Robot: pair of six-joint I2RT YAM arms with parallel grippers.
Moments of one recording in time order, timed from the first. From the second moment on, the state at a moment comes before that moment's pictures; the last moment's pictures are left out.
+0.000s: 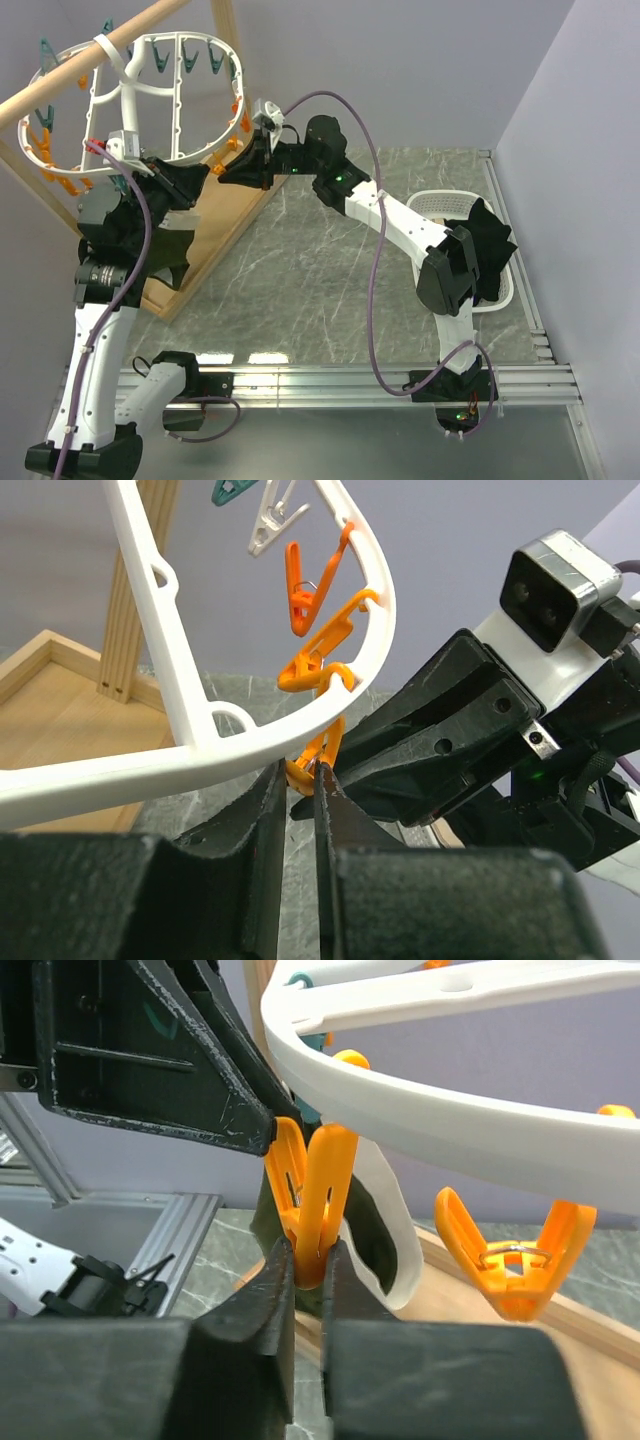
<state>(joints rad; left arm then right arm) -0.08 0.85 1.17 -0.24 0.29 -0.52 0.76 2.01 1.91 0.33 -0.91 0.20</state>
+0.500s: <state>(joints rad) -0.05 0.77 1.17 -0.35 0.21 -0.55 0.88 1.98 1.87 0.30 -0.66 0.07</state>
